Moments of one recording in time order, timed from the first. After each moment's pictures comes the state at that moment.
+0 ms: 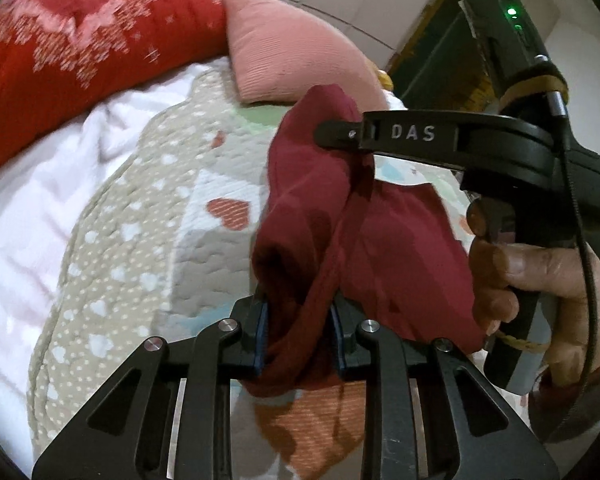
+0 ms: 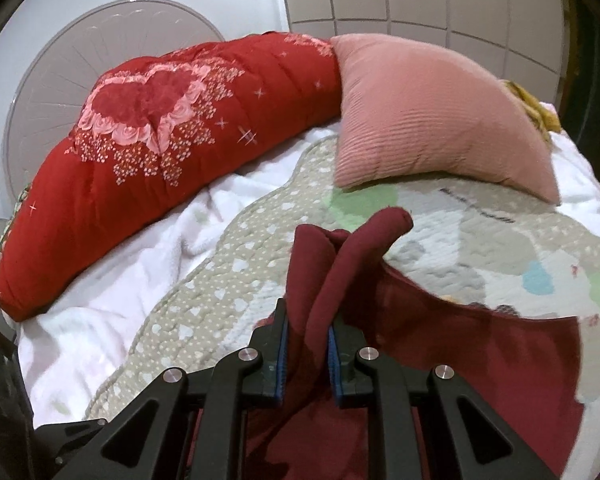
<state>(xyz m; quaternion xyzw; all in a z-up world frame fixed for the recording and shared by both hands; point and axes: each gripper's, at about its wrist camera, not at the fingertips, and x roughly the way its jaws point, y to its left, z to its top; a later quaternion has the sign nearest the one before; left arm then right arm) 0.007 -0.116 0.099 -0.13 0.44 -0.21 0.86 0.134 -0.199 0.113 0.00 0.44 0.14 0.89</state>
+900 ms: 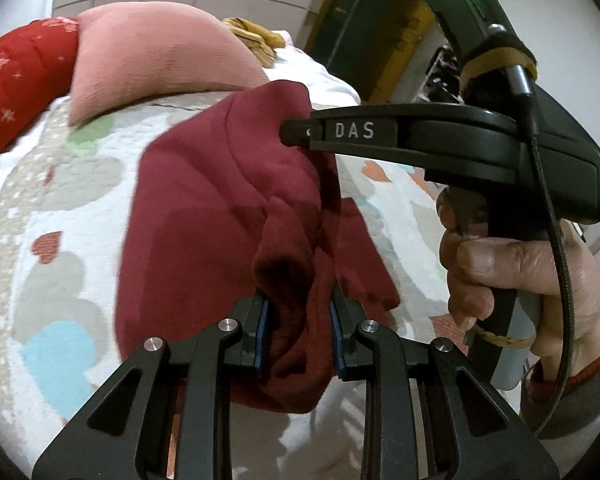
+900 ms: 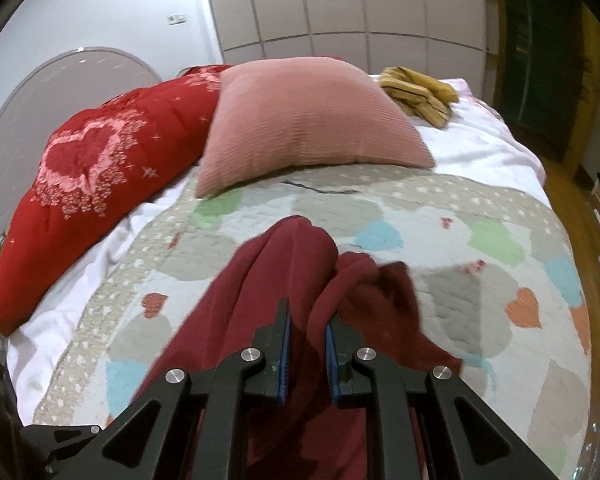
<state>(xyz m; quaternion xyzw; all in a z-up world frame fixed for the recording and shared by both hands) -0.005 -0.296 0.115 -0.04 0.45 -0.31 0.84 0.075 -0.376 0.126 0.05 0.42 0.05 0.90</state>
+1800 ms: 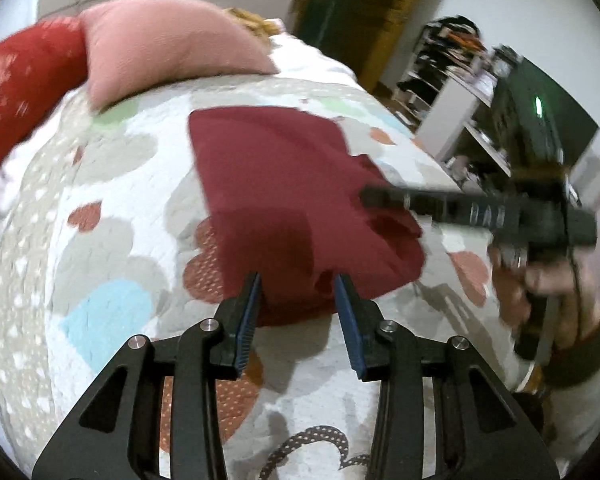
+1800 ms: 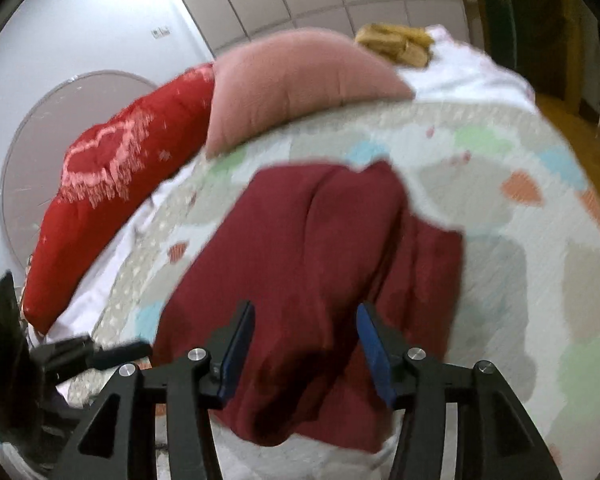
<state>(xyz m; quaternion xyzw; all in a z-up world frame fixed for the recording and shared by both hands) -0.023 -0.229 0.102 -0.01 0.45 -0.32 0.83 -0.014 -0.392 0.083 0.15 0.46 0.08 0.87</state>
